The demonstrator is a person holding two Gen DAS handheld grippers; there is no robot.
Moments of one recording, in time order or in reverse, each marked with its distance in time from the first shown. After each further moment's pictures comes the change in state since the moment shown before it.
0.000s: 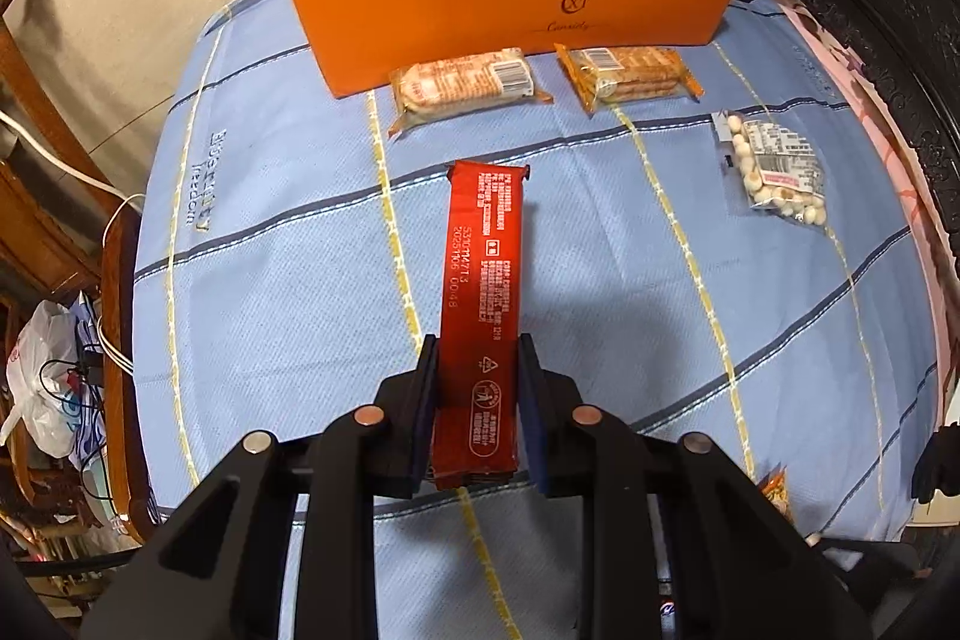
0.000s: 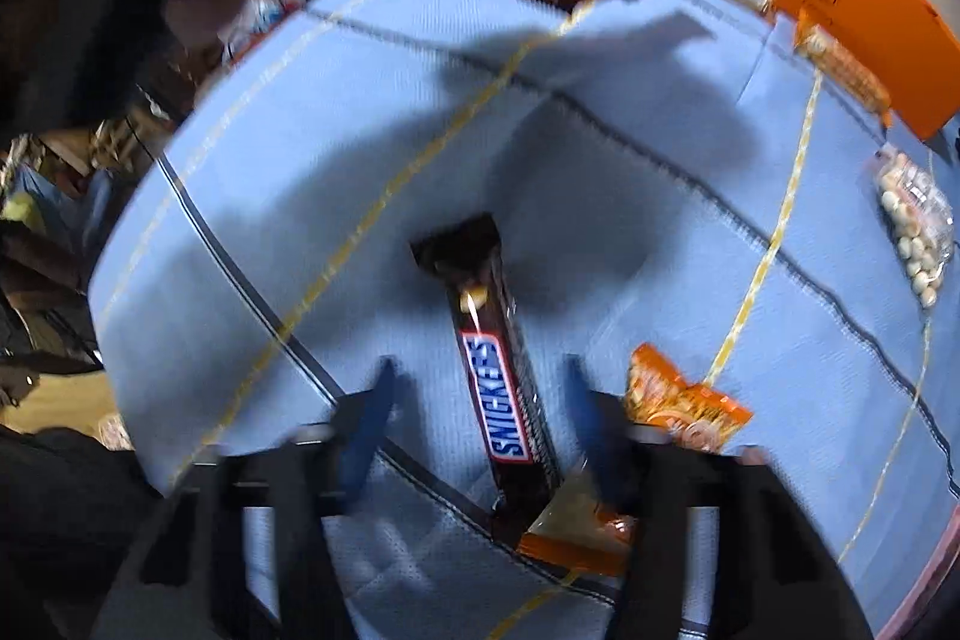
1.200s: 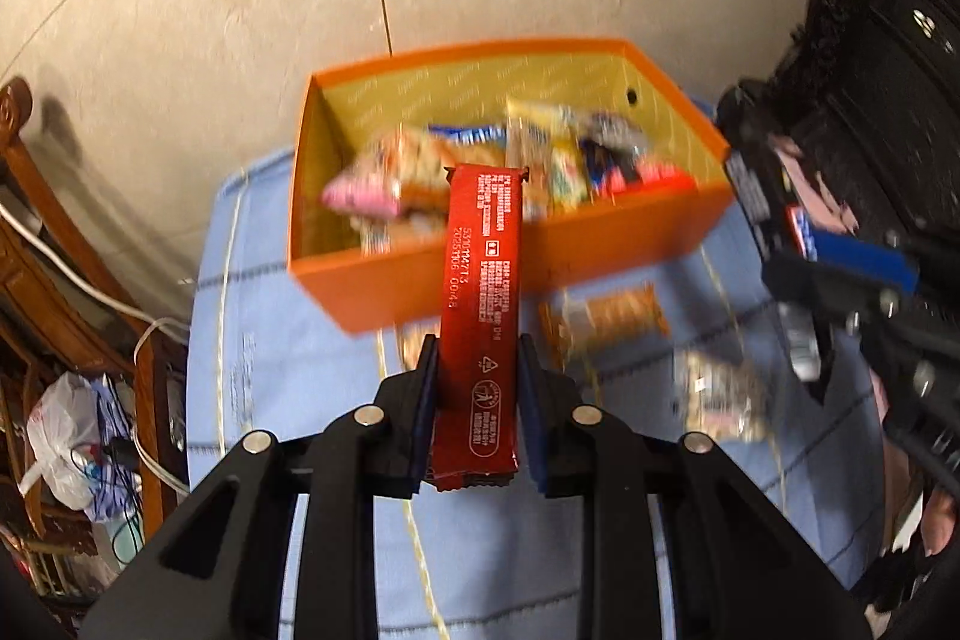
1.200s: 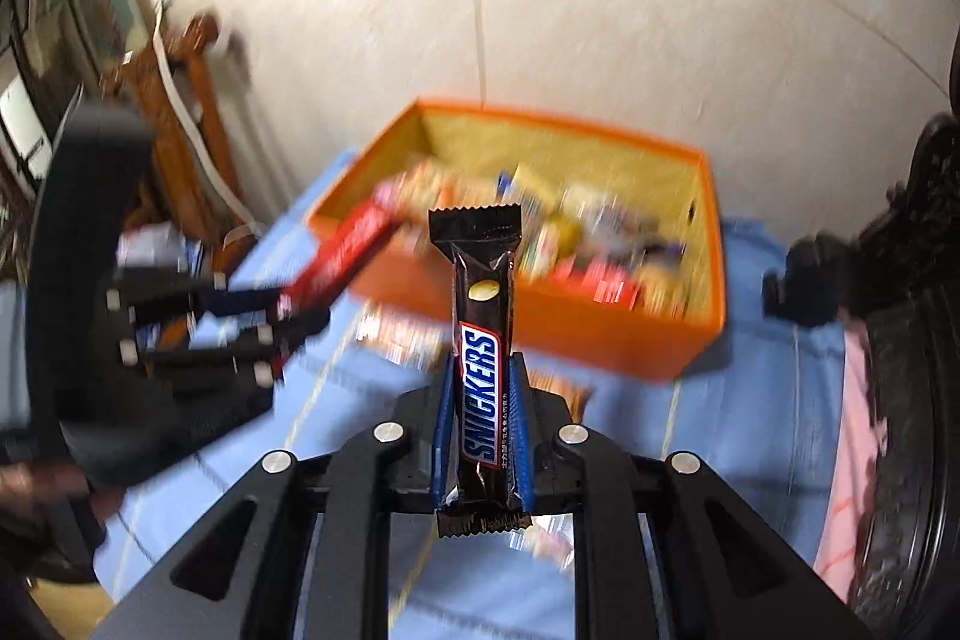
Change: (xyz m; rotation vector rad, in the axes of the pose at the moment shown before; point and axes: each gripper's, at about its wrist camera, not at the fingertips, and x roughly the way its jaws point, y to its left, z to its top) left arm -0.066 -0.010 0.139 -0.055 -0.192 0.026; right arm -0.174 -0.220 0.155 0.310 -0.422 -0.151
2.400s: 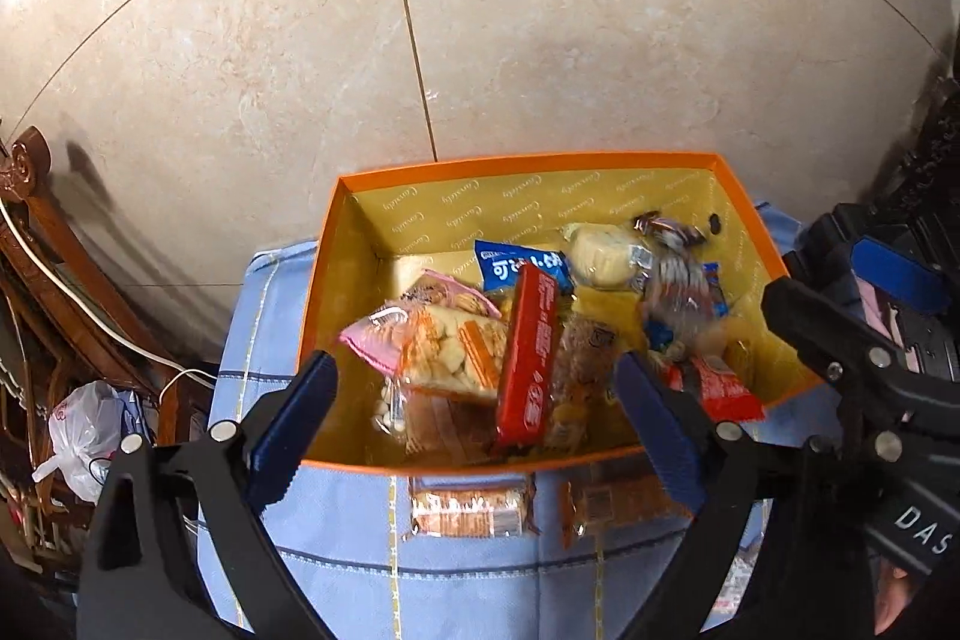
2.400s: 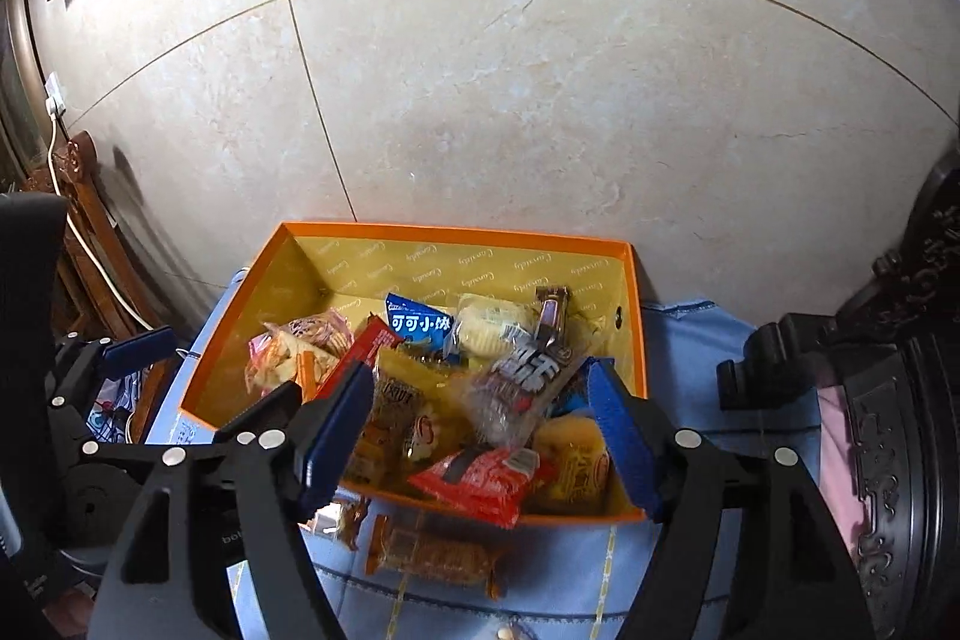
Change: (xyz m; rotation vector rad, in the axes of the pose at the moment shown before) left arm 0.035 -0.008 0.088 -0.113 -0.061 0.153; right arm 0.047 -0.064 0.064 0.127 -0.075 -0.120
